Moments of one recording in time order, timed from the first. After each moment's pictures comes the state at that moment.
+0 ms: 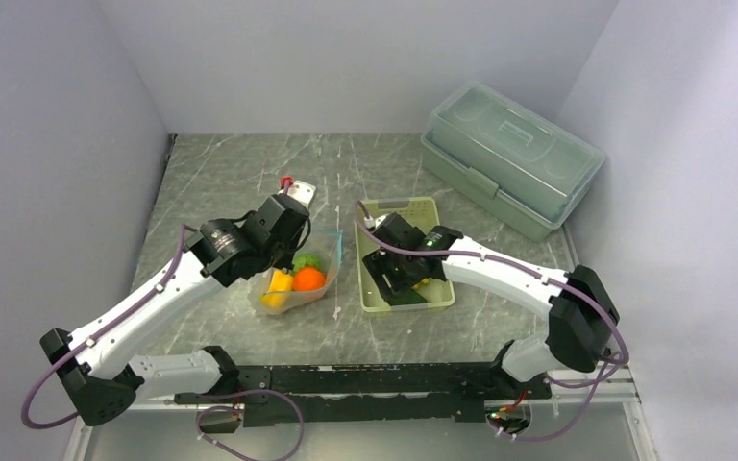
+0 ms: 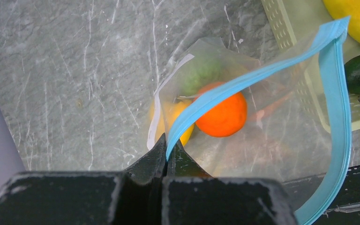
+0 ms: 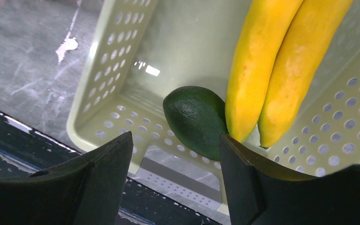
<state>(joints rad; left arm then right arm) -0.83 1.14 1.28 -1.05 -0.44 -0.31 0.88 1.45 1.08 -0.74 0.07 0.32</state>
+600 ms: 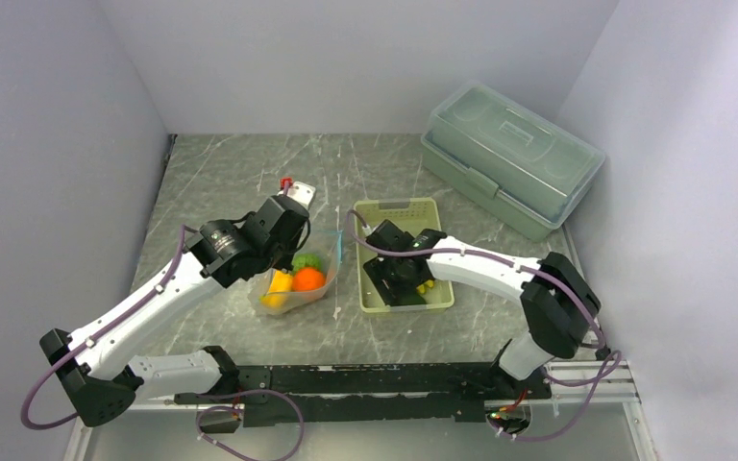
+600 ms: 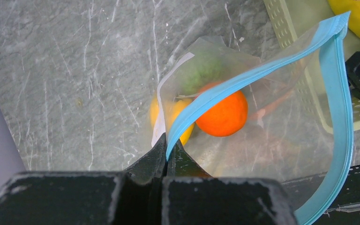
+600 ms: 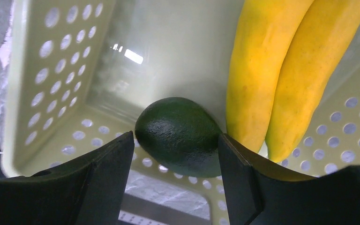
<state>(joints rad) -0.83 1.13 1.26 -1.05 -0.44 -0.31 0.88 1.56 1.03 -0.70 0.08 0.32</state>
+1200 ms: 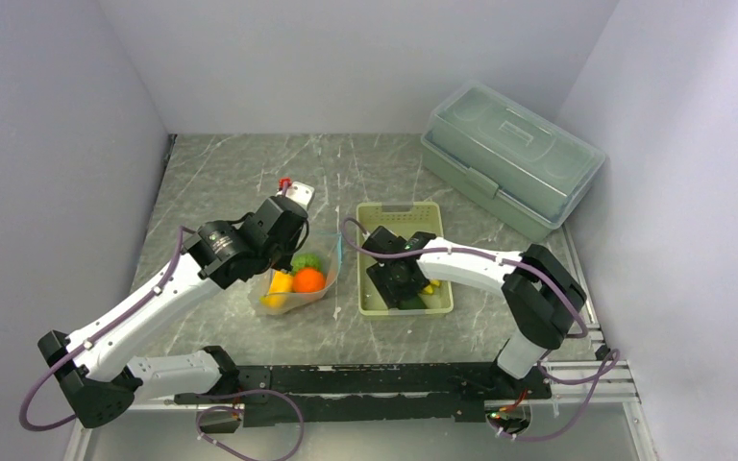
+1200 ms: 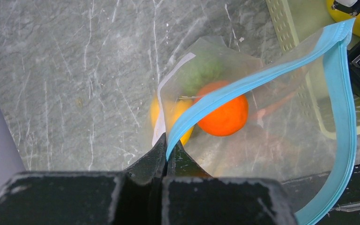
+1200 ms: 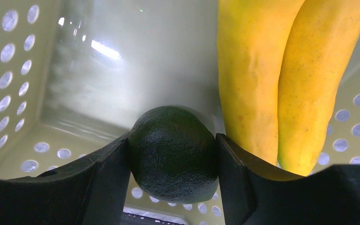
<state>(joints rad) -0.83 1.12 1.26 -1.05 -0.44 -0.31 0.88 1.65 1.02 -0.71 0.15 0.33</state>
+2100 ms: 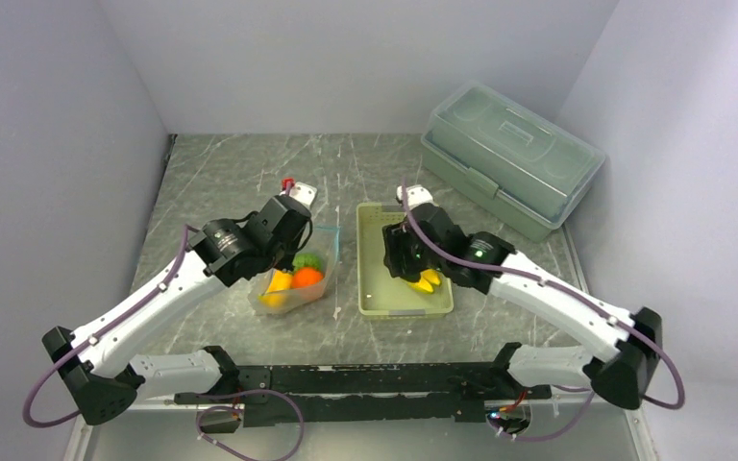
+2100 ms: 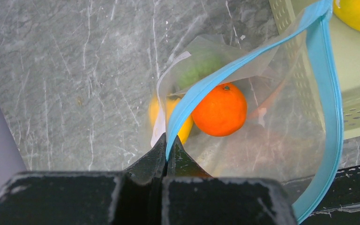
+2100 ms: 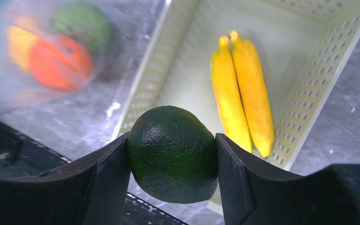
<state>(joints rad) -0.83 1.14 1.26 -1.05 -0.44 -0.31 0.88 1.21 1.07 -0.68 0.23 0.42</state>
